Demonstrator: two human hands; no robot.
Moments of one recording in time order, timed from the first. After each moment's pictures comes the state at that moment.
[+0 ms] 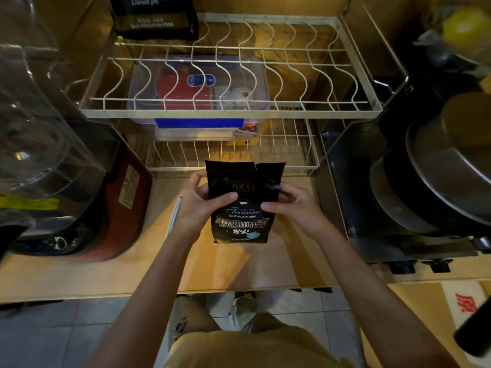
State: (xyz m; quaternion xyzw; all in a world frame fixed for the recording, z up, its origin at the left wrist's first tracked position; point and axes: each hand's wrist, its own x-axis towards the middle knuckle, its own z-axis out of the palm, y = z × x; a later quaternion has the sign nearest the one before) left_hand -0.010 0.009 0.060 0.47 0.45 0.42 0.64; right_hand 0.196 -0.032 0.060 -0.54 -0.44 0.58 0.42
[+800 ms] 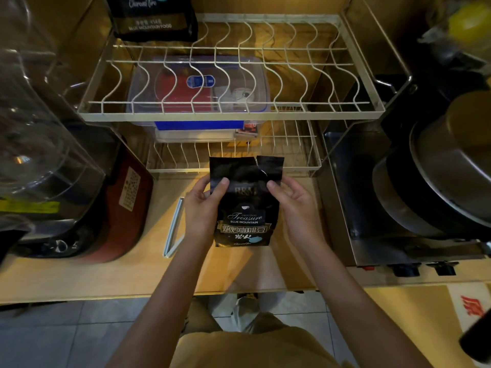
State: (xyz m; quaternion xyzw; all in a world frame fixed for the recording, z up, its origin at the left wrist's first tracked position) left_hand 0.009 -0.001 0.066 0.41 0.51 0.47 0.59; right_hand 0.165 -0.037 0.074 -0.53 -0.29 0.54 0.58
